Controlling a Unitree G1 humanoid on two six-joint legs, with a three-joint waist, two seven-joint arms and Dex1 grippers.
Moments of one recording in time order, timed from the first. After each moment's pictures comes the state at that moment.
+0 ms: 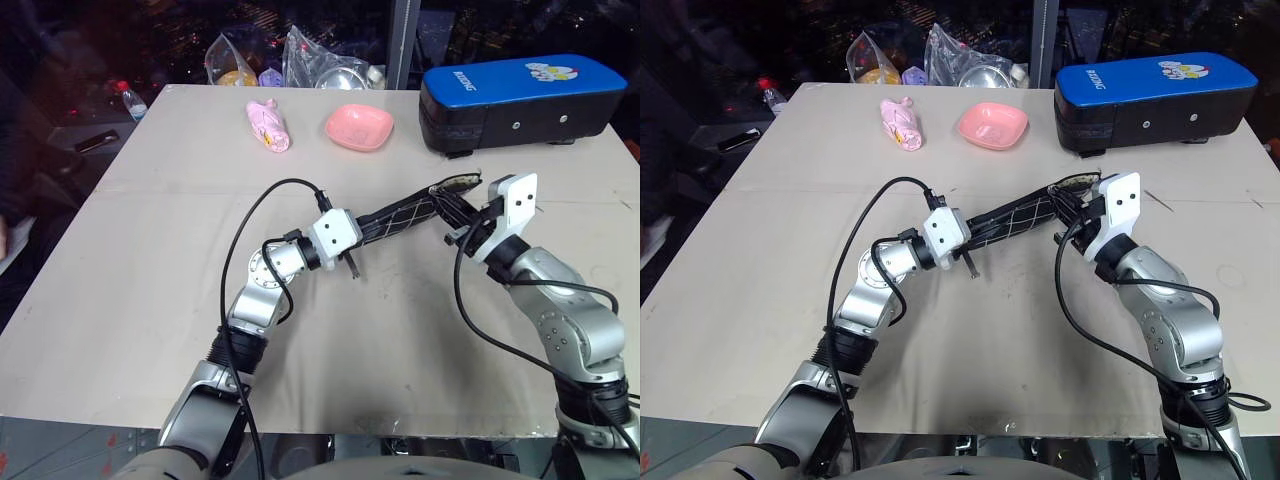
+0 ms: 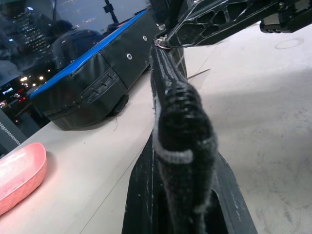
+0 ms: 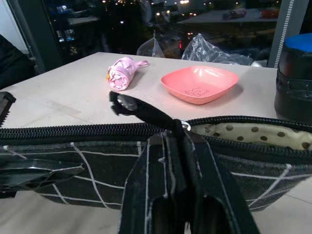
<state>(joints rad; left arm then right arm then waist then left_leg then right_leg) -0.50 0.28 -0.20 0.22 -0.04 -0.29 -0.76 -0.28 -0.37 -0.04 -0.44 0.52 0.58 0.32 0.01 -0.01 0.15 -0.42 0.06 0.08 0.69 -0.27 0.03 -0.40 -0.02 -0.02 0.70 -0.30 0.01</state>
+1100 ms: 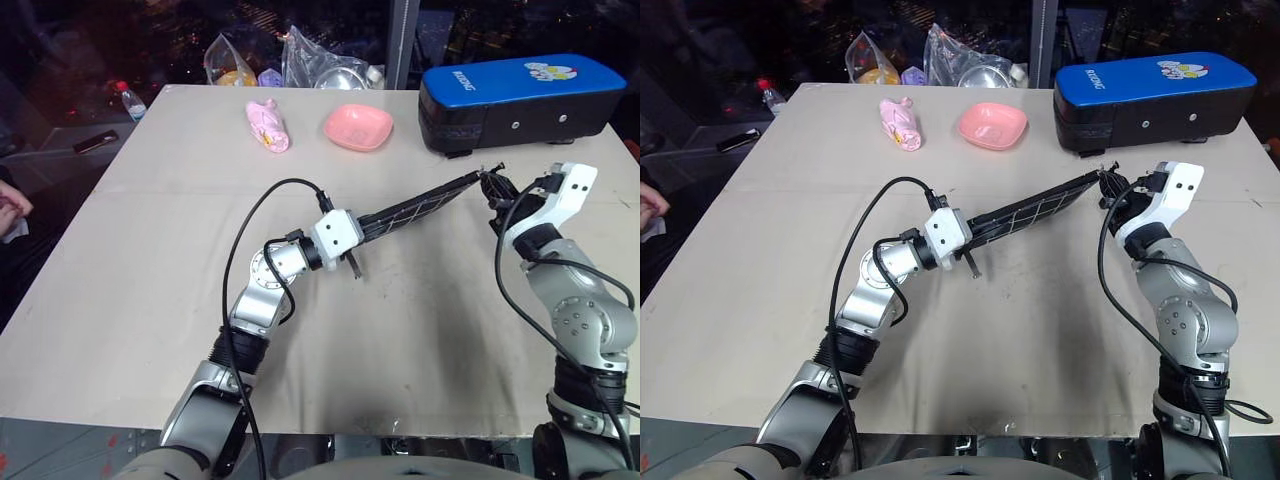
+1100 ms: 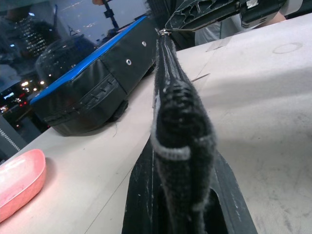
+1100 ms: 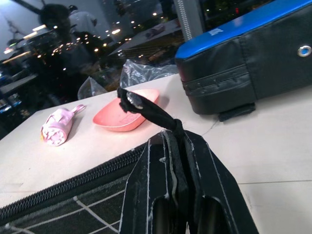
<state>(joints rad) -0.50 0.28 -0.21 0.22 -0.03 -0.31 -0.74 -0.32 -0.30 -0.28 -0.35 0.68 0.62 0.14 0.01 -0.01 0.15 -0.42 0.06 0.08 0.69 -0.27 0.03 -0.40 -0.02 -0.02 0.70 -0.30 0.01</state>
